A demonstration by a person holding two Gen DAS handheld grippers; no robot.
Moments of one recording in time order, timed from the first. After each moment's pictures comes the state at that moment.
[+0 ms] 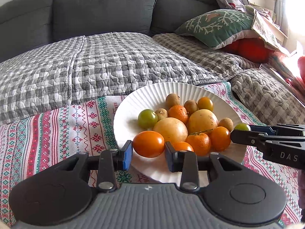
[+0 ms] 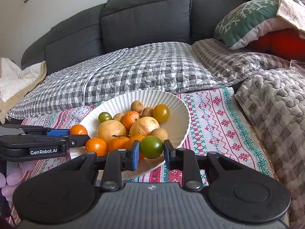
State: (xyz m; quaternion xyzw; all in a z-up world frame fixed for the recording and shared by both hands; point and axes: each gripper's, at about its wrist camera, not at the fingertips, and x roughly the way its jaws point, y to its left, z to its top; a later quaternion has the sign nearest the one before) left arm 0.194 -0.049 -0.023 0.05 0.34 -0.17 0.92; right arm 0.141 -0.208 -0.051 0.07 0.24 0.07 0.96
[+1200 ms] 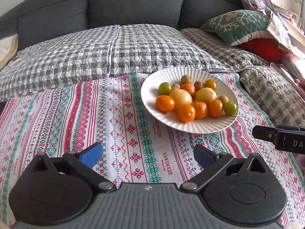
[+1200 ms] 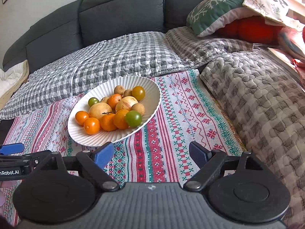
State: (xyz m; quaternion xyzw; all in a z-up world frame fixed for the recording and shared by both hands) left arm 0.102 -0.032 0.001 0.03 0.38 -0.07 0.92; right arm 0.079 -0.214 -0.036 0.09 0.29 -0.01 0.95
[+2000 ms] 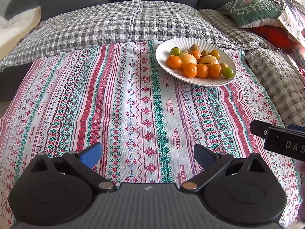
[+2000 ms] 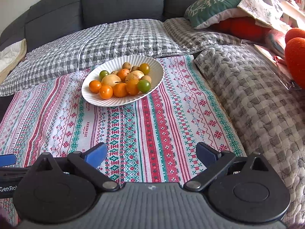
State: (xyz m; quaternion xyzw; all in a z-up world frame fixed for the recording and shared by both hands) left arm 0.027 -0.033 0.014 0.01 0.45 0.00 0.89; right arm 0.023 -0.174 -0.027 0.06 0.34 -0.04 0.94
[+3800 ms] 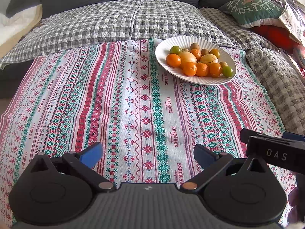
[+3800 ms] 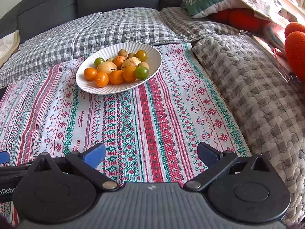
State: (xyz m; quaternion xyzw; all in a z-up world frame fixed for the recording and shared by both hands) left arm 0.025 -0.035 0.016 0.00 0.46 0.00 0.89; right arm 0.029 -0.164 -0.036 0.05 0.37 -0.06 0.92
